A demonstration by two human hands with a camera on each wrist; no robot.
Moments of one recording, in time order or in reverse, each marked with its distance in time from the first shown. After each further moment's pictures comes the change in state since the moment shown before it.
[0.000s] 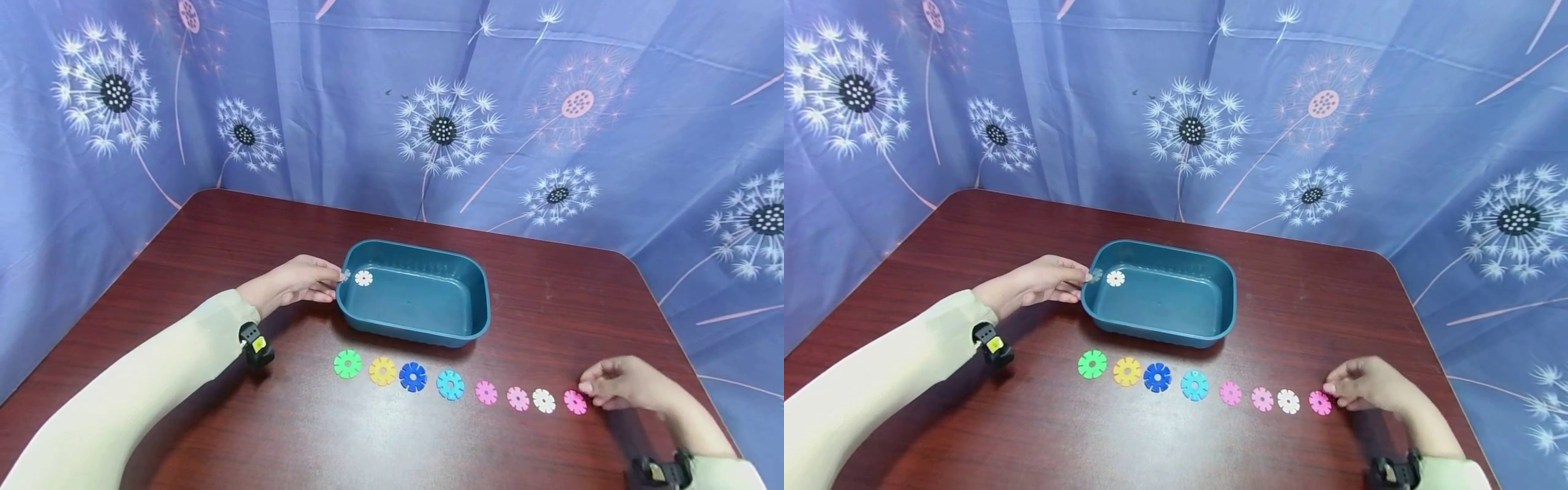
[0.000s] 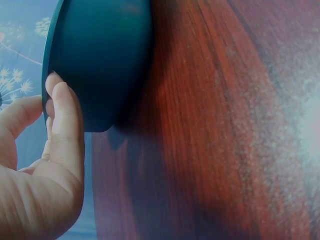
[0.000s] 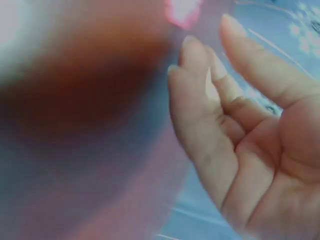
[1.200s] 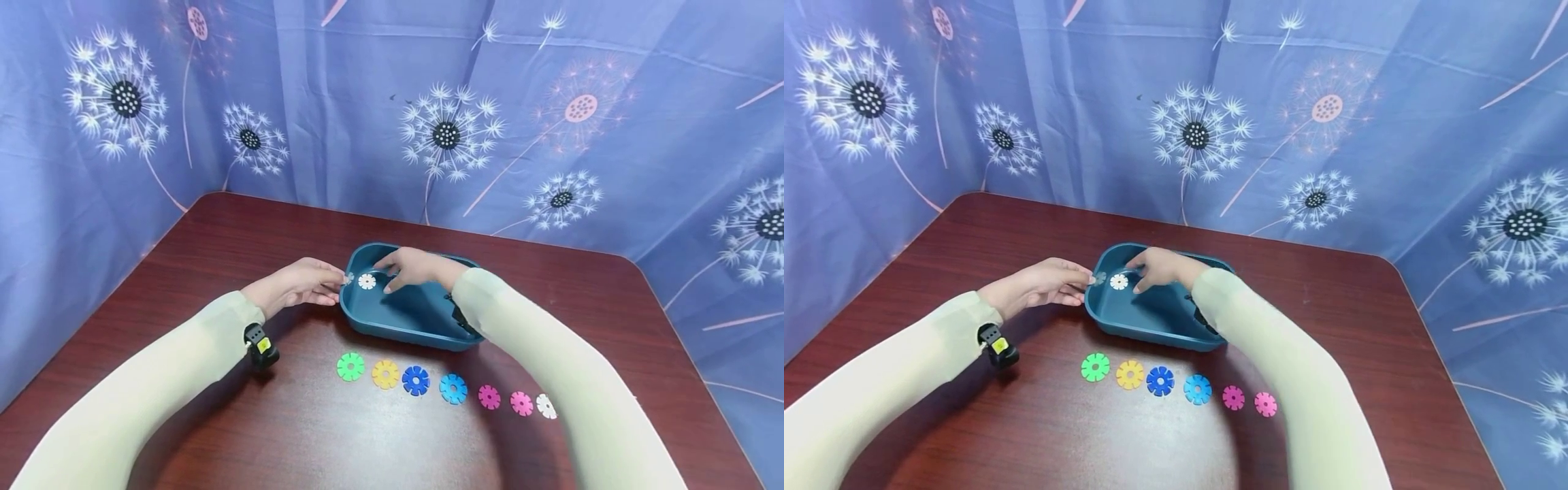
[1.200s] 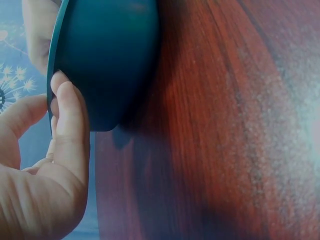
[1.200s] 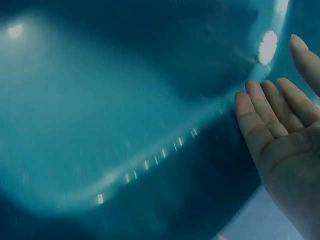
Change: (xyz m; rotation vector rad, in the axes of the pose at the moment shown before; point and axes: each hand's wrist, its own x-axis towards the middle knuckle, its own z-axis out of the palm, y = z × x) left_hand -0.003 0.005 0.002 0.007 0.000 -0.025; right_hand 0.215 -0.267 0.100 -0.593 -0.194 -0.425
